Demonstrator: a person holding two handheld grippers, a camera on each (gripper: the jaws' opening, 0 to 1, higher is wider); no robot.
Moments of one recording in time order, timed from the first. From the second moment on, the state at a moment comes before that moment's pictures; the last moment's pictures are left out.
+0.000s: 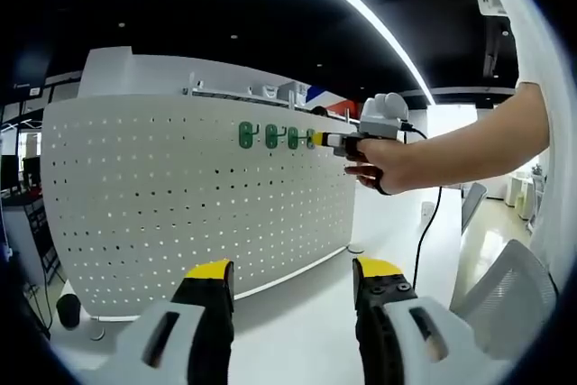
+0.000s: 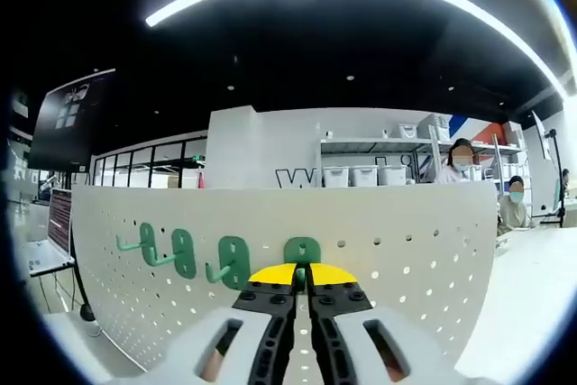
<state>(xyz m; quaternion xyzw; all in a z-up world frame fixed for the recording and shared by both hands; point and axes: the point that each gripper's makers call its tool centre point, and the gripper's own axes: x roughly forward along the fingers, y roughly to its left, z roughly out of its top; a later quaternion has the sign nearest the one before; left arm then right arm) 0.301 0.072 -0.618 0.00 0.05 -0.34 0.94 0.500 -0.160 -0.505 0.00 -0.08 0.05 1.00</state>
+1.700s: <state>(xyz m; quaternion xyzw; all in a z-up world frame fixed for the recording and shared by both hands) 0.300 0.064 -0.617 0.00 0.04 -0.35 0.94 0.448 -0.133 -0.542 0.04 -0.03 0.22 0.97</state>
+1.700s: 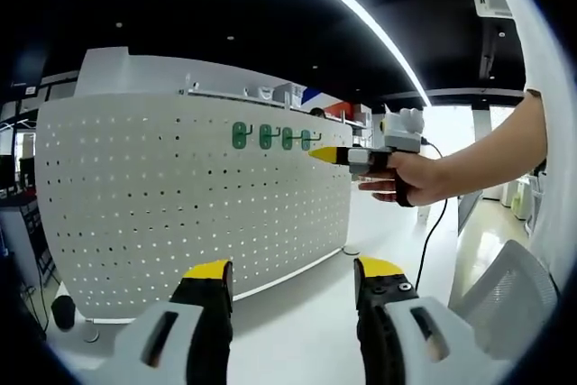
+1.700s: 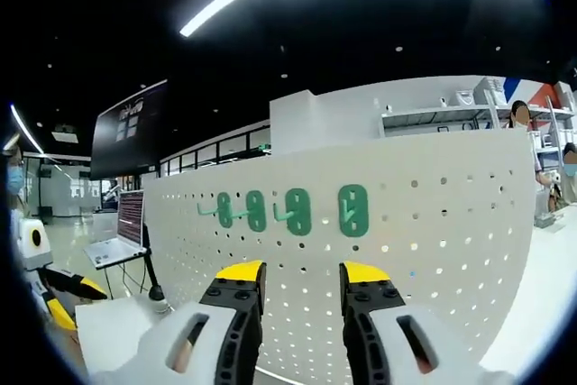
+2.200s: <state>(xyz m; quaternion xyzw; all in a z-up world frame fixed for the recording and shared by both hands) 0.302 0.070 -0.614 0.00 0.04 -0.34 0.94 0.400 -0.125 -0.551 0.01 -0.03 0.26 0.96</state>
